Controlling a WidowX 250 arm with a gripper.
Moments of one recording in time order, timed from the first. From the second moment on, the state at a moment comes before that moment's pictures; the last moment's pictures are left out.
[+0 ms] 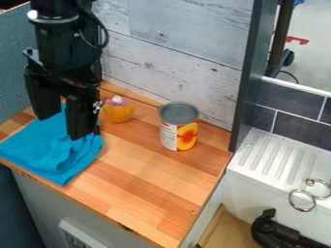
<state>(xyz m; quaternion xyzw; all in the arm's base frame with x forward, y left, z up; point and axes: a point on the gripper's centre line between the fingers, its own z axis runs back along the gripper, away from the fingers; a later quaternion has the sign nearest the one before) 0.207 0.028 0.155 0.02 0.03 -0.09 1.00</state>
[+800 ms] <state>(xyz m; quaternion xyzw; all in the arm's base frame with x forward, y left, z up) 0.243 0.102 0.125 0.04 0.01 -0.06 1.00</state>
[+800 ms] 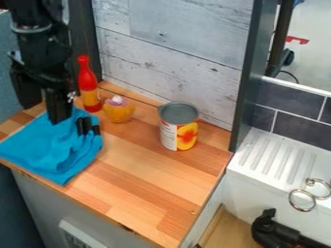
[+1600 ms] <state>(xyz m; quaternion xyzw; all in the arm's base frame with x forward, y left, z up) 0.292 0.163 0.042 -0.02 0.02 -0.03 1.00</state>
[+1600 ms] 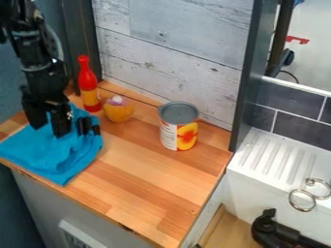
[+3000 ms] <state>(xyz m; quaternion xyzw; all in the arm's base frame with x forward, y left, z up) 0.286 0.003 0.002 -0.10 0.05 -0.04 0.99</state>
